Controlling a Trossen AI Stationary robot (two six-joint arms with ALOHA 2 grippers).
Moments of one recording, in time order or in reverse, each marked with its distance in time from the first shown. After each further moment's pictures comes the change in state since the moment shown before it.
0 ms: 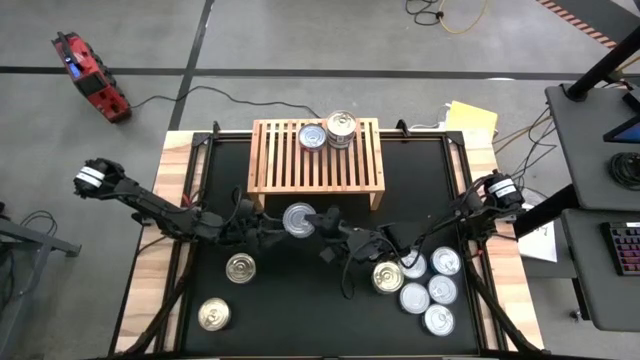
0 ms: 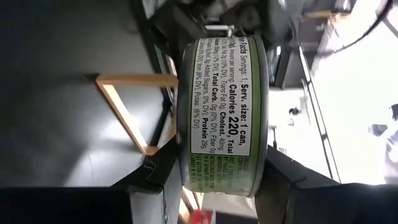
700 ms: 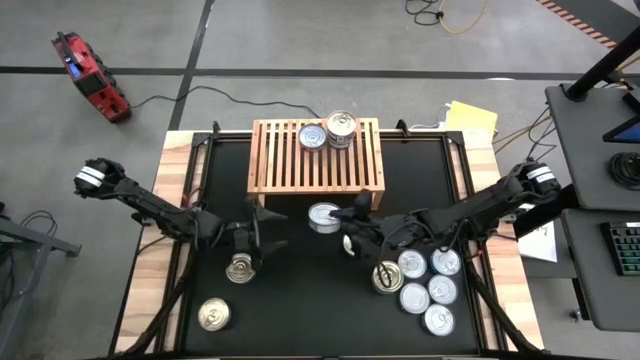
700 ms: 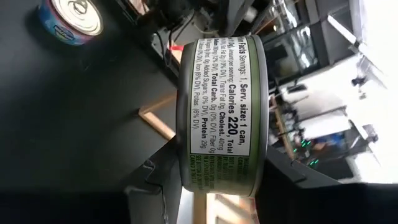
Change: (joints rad) left arm -0.011 0.001 0.000 0.096 0.039 1.501; right arm -0.013 -0.313 -0.237 -0.131 -0.184 0.514
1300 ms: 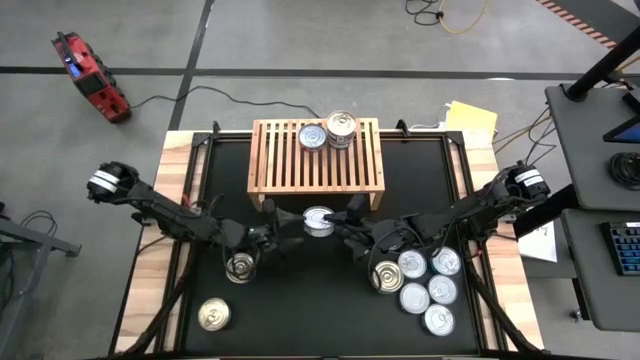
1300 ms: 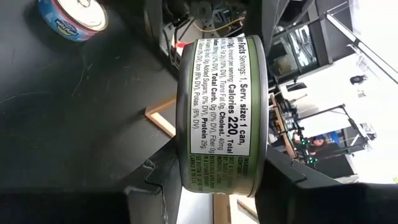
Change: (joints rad) left arm 0.001 0.208 0.231 -0.187 -0.155 0.223; right arm -0.003 0.101 -0.009 0.122 0.005 -0.025
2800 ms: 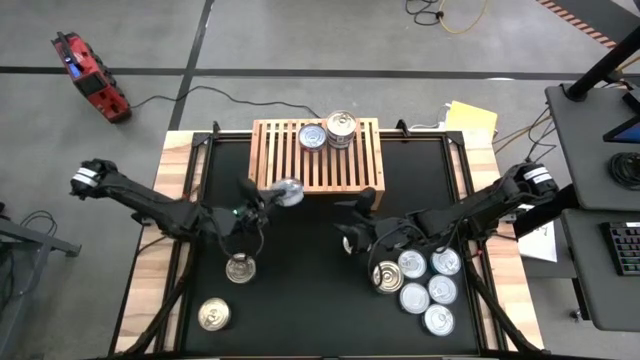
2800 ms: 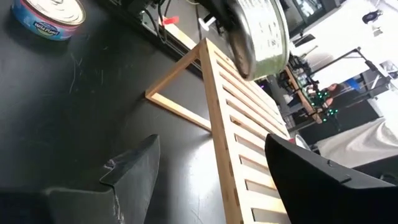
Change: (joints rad) left arm 0.058 -0.268 0.079 -0.528 -0.311 0.009; right arm 0.000 -0.078 0.001 -0.173 0.080 0.284
